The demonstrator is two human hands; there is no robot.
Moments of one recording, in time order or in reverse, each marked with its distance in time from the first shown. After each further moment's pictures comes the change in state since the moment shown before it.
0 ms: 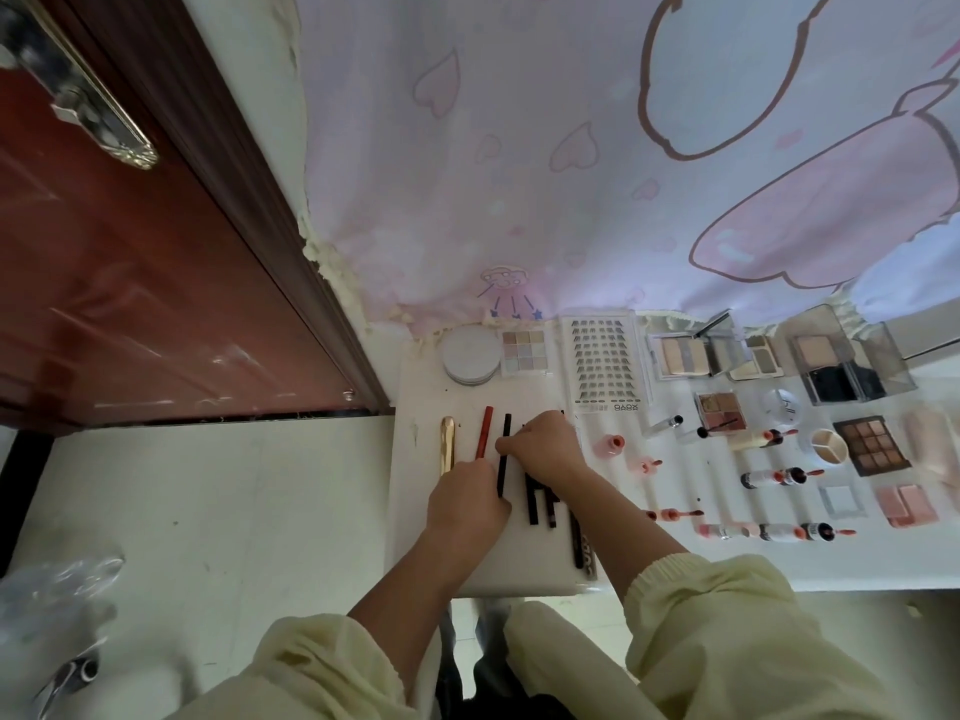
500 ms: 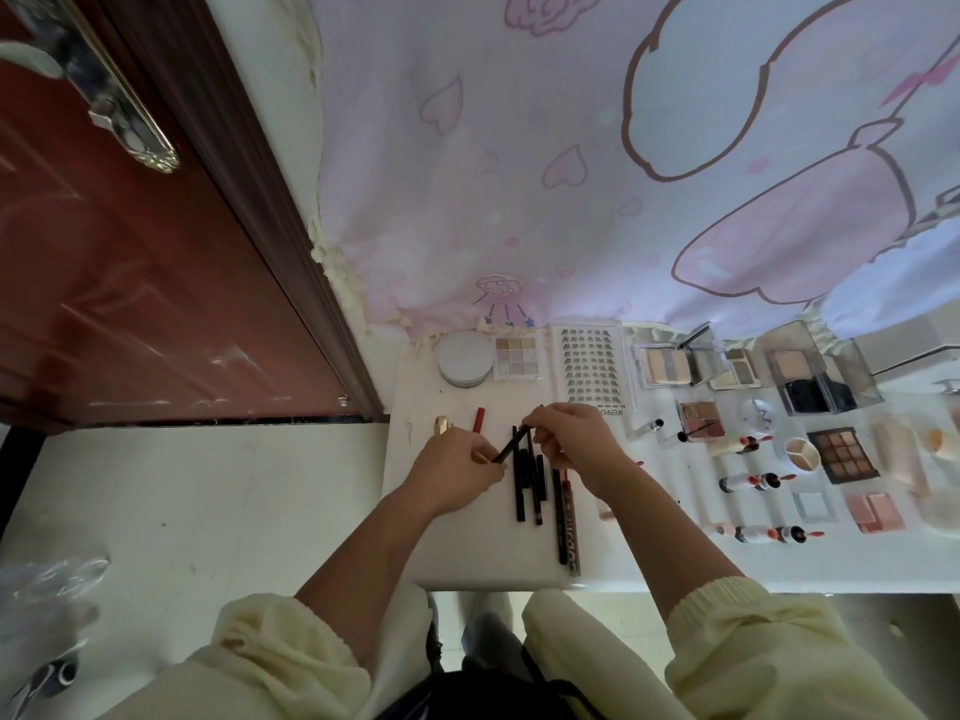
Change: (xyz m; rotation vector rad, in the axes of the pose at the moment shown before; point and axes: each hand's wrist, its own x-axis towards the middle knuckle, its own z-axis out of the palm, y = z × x) left_hand -0.009 0.002 -0.049 -0.415 -0.127 0.090; right_hand -0.031 0.001 -0.051 0.454 -0.086 -0.049
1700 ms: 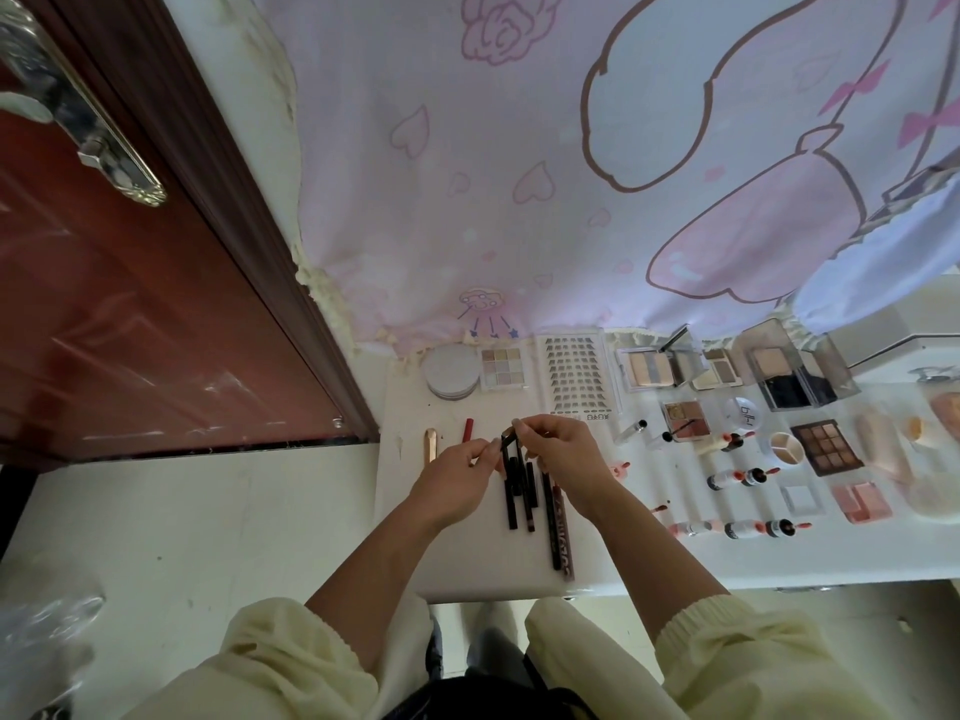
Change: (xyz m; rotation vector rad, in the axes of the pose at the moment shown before) left_hand -0.006 0.010 0.013 -0.024 0.019 0.020; right_hand -0.009 0.021 0.001 -0.046 0.041 -0.235
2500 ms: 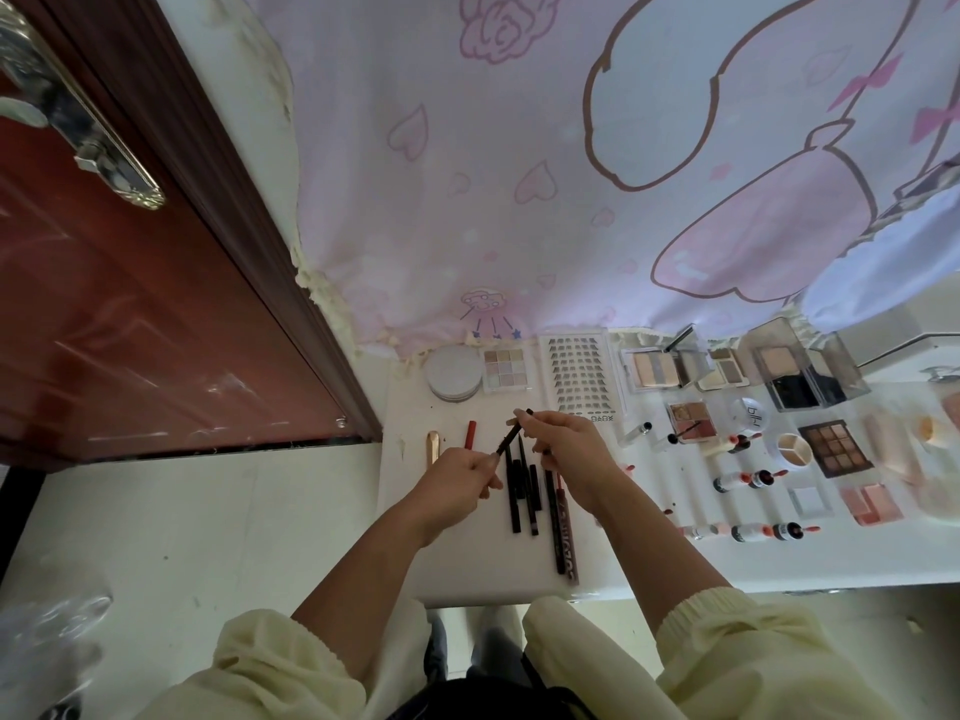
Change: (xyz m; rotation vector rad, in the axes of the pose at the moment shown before) left_hand 0.008 -0.008 -0.002 -0.243 -0.082 -0.059; right_hand 0.012 -0.002 -0.004 0.140 -0.009 0.135
